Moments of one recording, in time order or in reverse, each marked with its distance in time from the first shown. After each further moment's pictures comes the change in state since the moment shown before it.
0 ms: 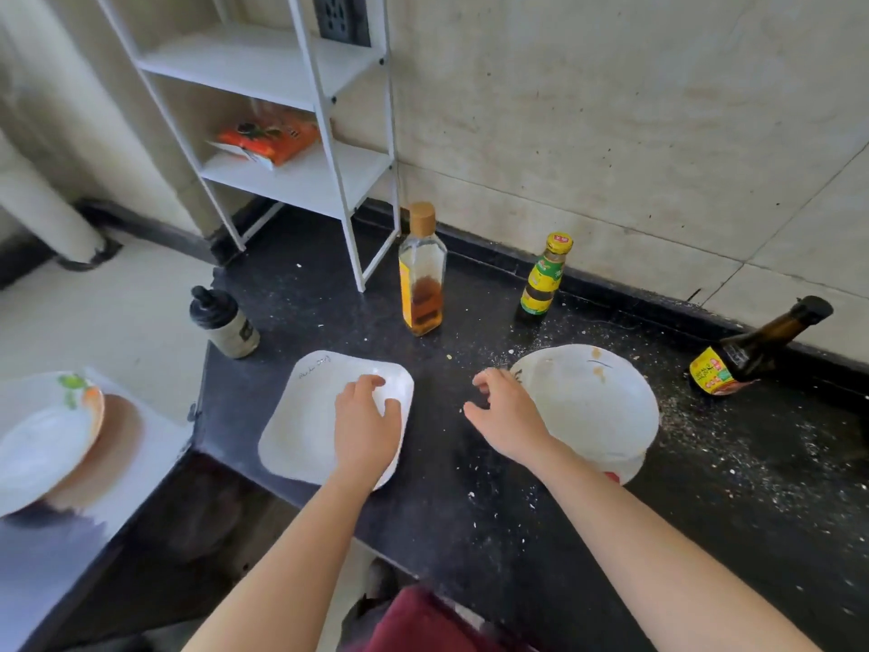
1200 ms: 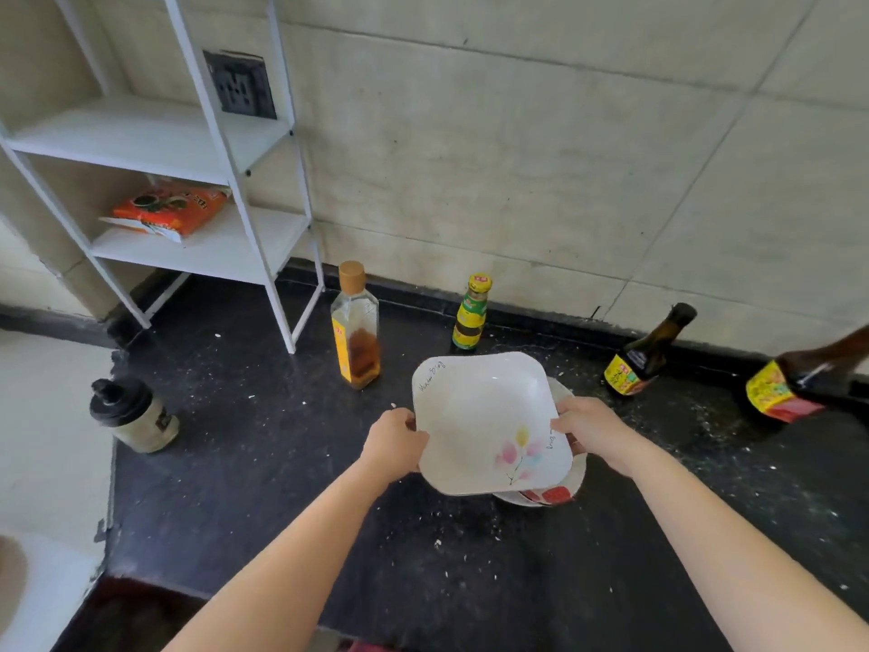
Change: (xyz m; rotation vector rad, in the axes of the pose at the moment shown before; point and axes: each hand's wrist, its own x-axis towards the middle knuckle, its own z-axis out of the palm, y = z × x) left_hand 0.025 0.070 0.011 -0.074 -0.686 0.024; right_hand -0.030 0.054 -0.114 0.391 -0.014 0.561
